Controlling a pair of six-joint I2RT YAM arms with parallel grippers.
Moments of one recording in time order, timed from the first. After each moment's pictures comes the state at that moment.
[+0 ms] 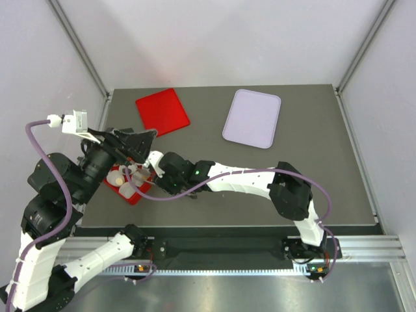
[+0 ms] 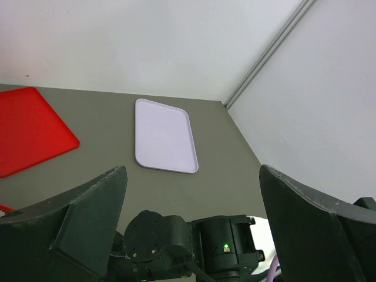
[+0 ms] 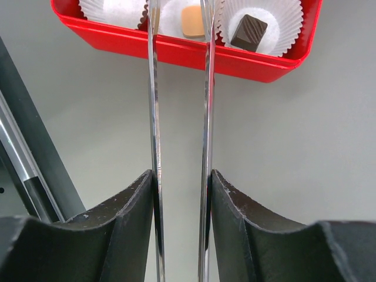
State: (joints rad) left arm -0.67 0.71 1.45 -0.67 -0.22 -0.48; right arm 1.21 2.04 1.64 -0.32 0.05 0.04
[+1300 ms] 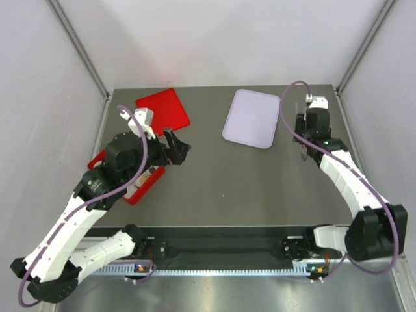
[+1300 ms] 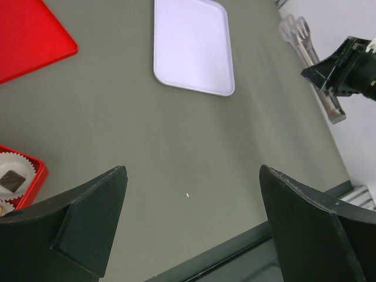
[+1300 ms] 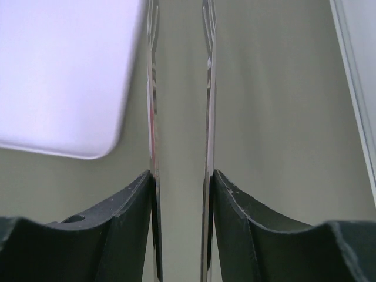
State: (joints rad) left arm -0.67 0.84 1.20 -0.66 -0.15 -0.53; right arm 0.20 1.22 0.97 -0.31 0.29 0.12
